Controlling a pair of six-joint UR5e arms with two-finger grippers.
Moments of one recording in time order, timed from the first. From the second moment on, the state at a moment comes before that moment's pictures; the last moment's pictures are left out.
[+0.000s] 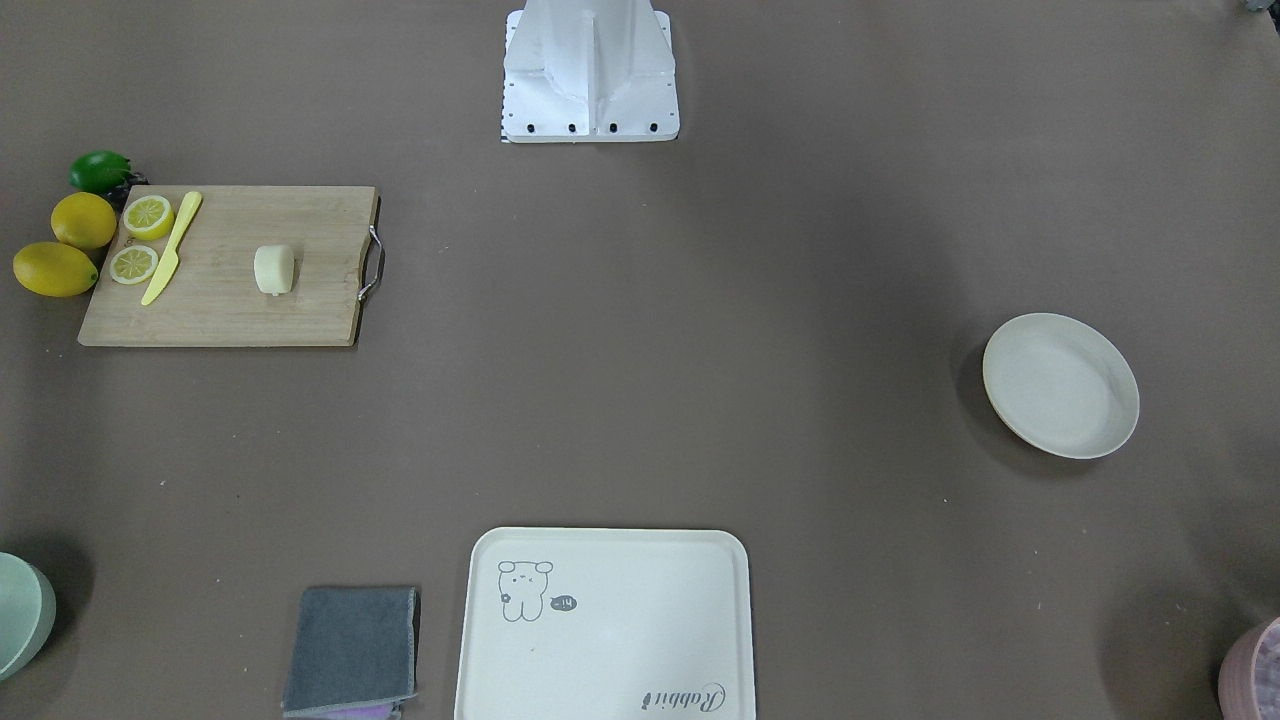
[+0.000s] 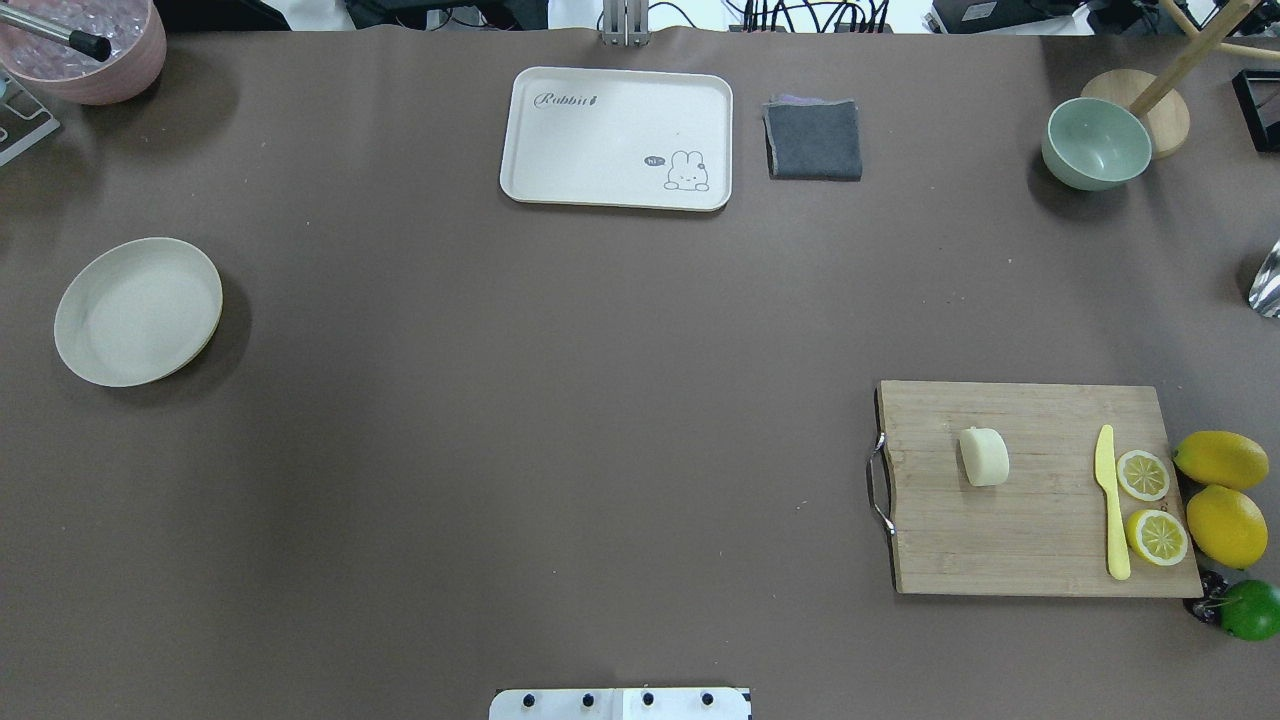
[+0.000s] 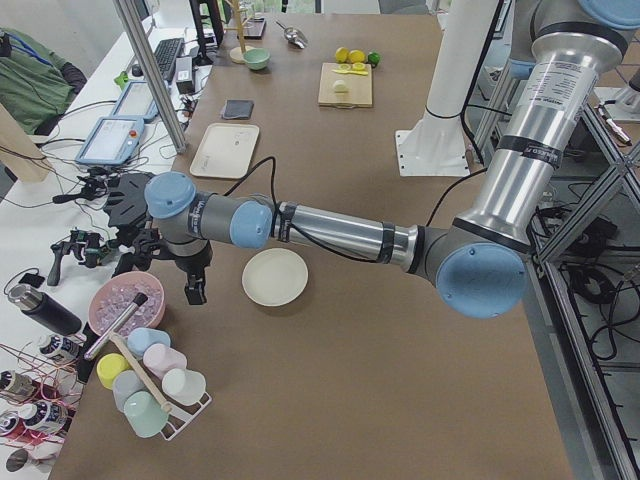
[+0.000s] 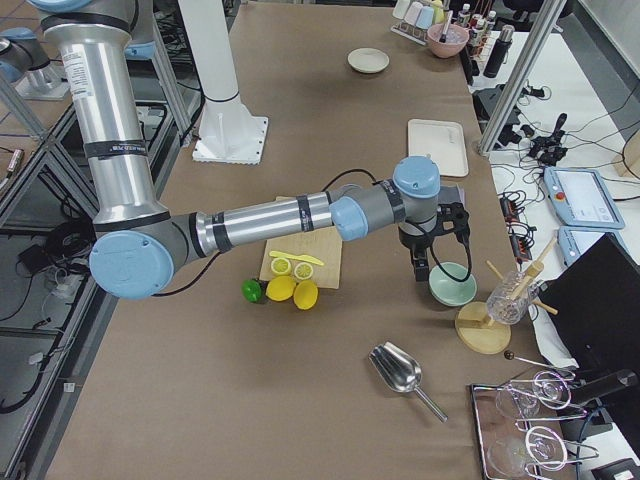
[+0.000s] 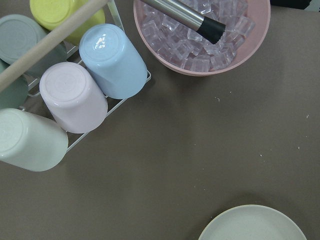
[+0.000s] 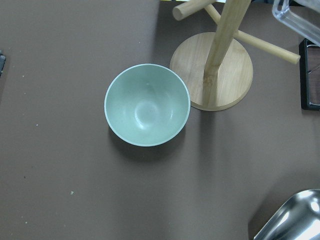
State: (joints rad) left arm -1.54 -1.92 -1.41 -1.57 -2.37 -0.28; right arm 1.46 -1.39 1.63 -1.38 2.32 0.31
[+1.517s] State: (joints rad) left arm -1.54 -1.92 -1.39 -1.68 -2.46 -0.27; right arm 1.46 -1.38 1.63 -1.37 2.32 0.31
